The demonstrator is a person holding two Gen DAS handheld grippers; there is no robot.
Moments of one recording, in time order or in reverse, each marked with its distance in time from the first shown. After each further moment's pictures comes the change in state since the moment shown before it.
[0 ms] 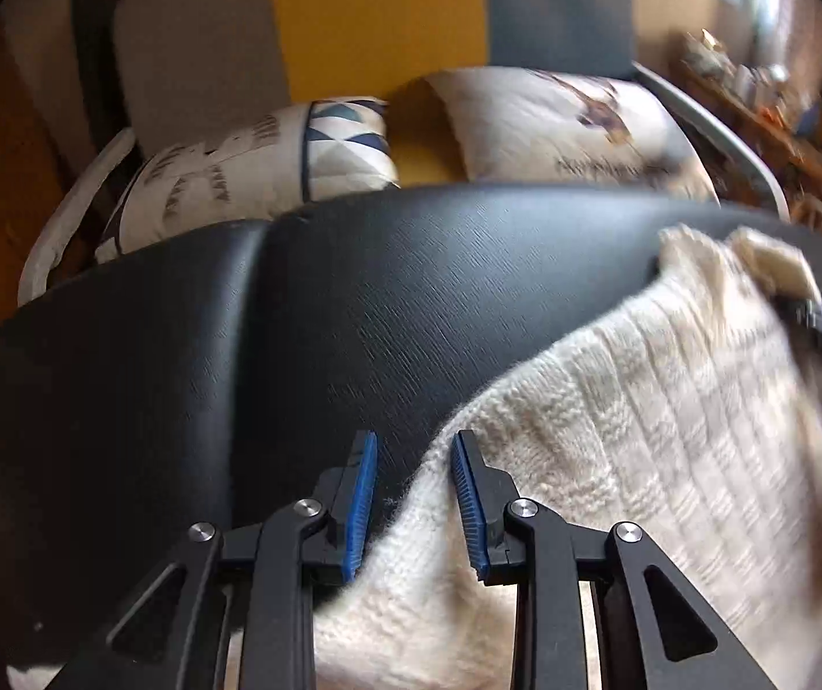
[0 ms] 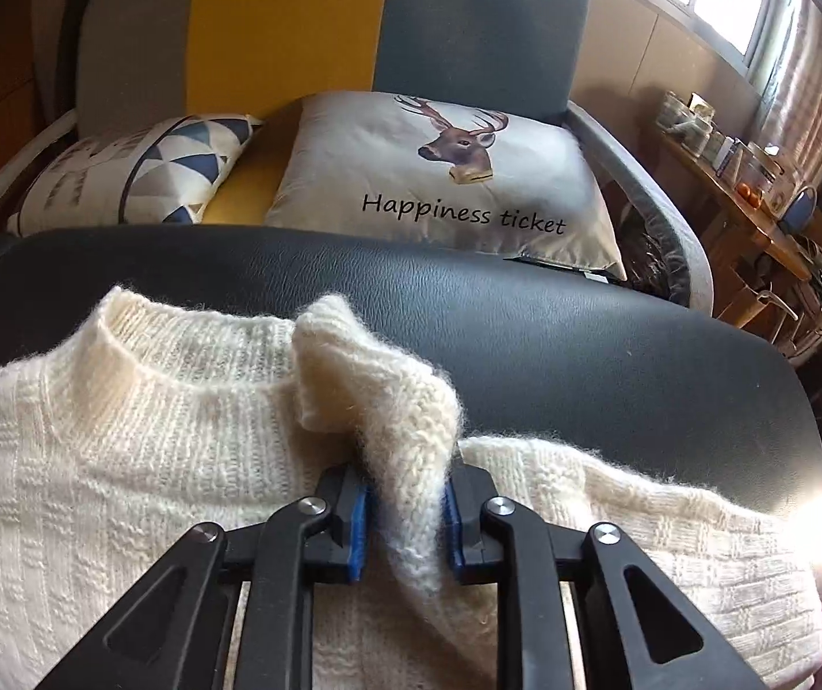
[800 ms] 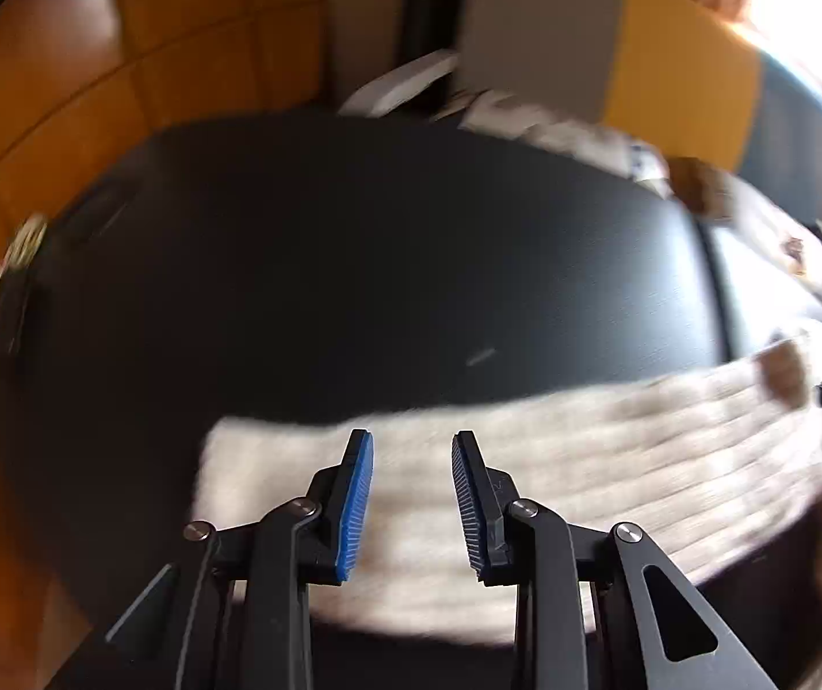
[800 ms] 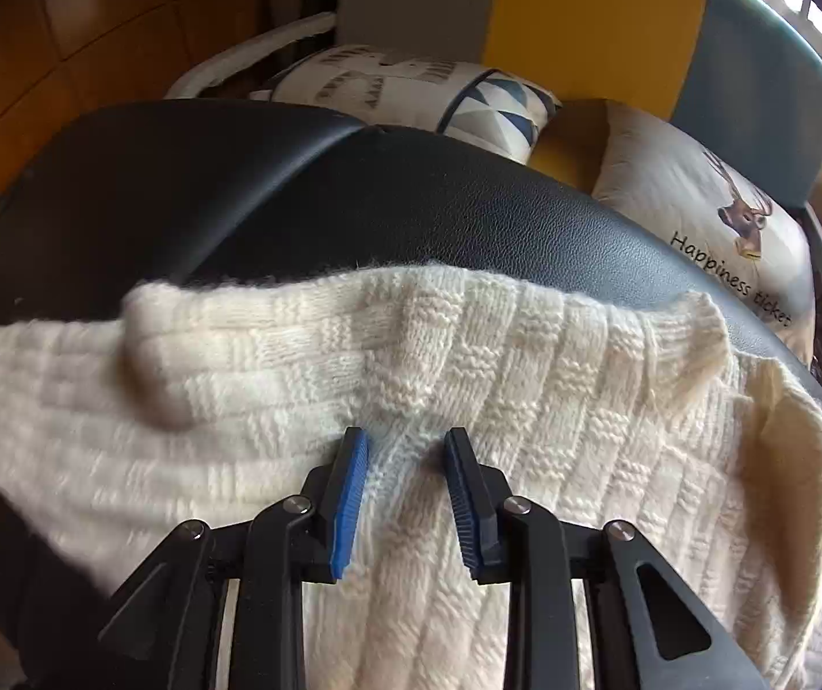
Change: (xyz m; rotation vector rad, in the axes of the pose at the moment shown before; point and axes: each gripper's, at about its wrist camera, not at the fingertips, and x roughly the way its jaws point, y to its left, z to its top) left arm -0.125 0.243 -0.199 -0.468 -0.014 0.254; right arm -0.052 0.202 -0.020 -0.344 0.050 0.337
